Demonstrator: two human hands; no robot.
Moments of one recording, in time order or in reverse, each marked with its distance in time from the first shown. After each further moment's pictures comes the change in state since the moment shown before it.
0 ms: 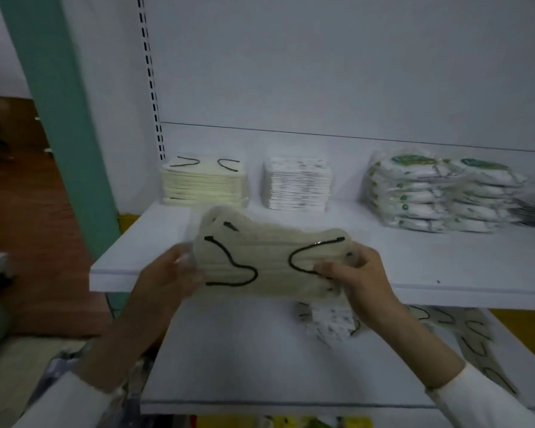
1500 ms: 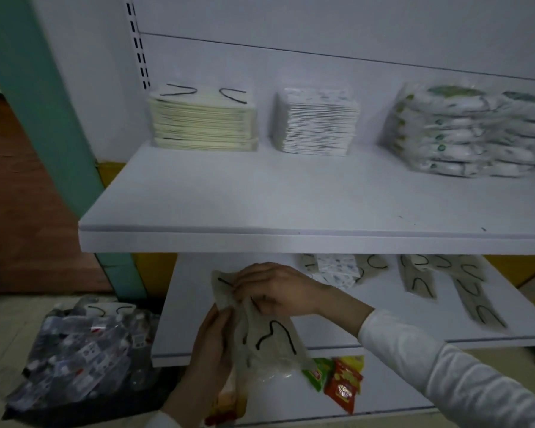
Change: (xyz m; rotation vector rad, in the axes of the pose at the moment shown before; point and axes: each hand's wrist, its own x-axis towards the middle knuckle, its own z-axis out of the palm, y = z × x) left_hand -0.059 -0.168 0.019 -0.457 0.193 -0.615; right_hand 0.025 0.187 0.078 -0.992 -0.856 -0.571
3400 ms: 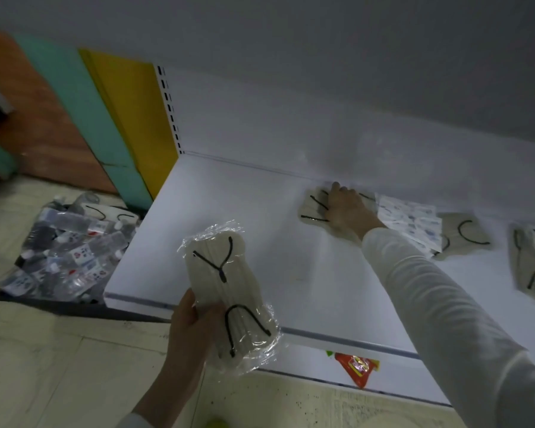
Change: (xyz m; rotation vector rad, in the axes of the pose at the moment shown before) left_hand 0.108 -0.152 -0.077 0.294 0.422 0.053; right_hand -0.030 0.280 0.175 -0.161 -0.329 1.058
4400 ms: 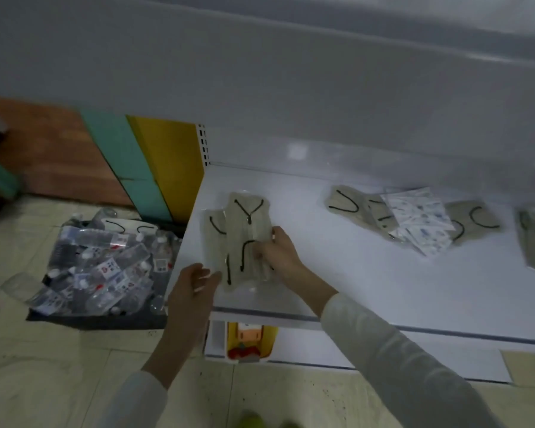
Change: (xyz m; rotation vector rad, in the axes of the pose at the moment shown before) left_hand 0.050 0.054 -0.081 0.324 0.027 0.043; right_hand -0.111 -0.195 0.034 1.262 -0.224 0.217
